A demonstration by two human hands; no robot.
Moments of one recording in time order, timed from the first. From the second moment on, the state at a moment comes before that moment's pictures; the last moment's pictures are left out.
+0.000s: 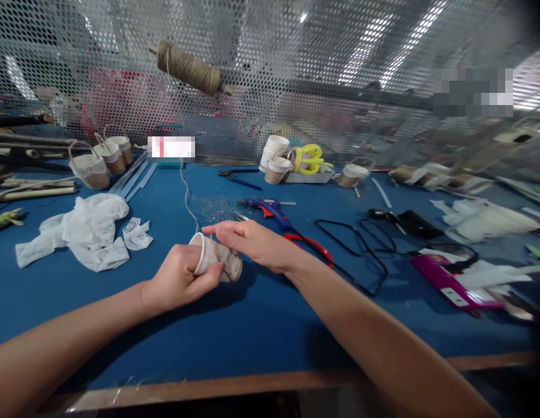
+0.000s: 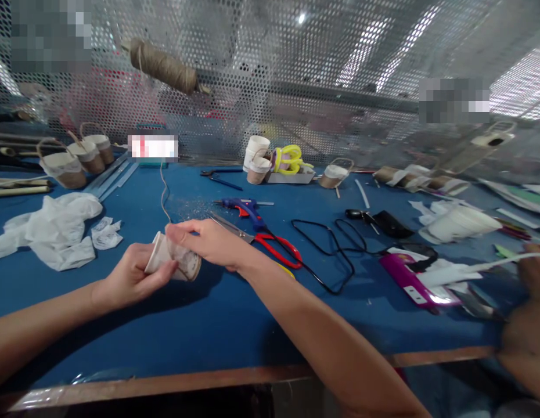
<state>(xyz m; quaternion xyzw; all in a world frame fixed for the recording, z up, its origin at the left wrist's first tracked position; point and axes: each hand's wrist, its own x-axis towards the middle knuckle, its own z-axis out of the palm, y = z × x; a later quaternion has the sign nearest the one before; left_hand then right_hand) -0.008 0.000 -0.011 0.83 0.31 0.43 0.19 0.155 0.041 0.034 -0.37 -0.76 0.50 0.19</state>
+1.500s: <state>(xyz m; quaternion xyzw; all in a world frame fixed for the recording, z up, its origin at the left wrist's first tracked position) -0.001 -0.005 0.001 0.56 0.44 0.42 0.55 0.168 0.027 0.030 -0.43 -0.66 0.41 0.47</state>
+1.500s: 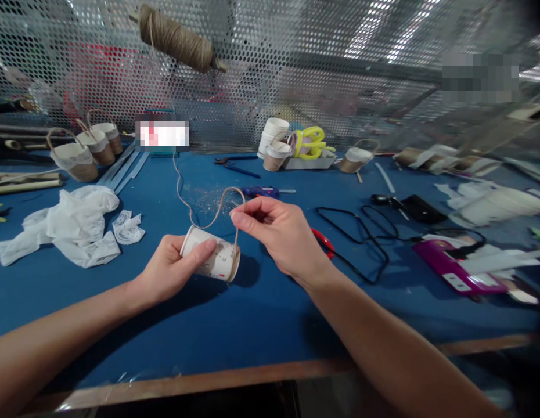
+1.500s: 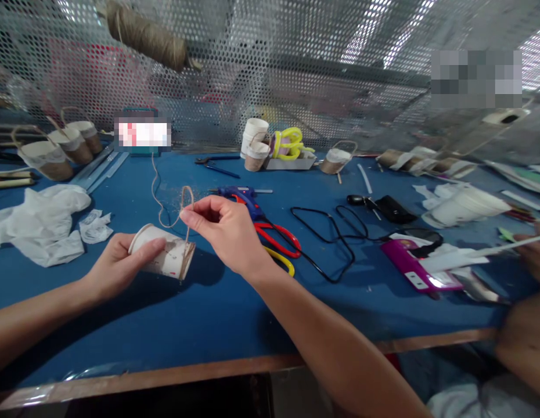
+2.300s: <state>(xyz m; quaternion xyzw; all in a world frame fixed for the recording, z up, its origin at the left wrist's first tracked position) -0.003 -0.009 0.001 0.62 0.40 0.48 0.47 0.167 0.029 0.025 -0.47 -0.63 0.46 0.41</state>
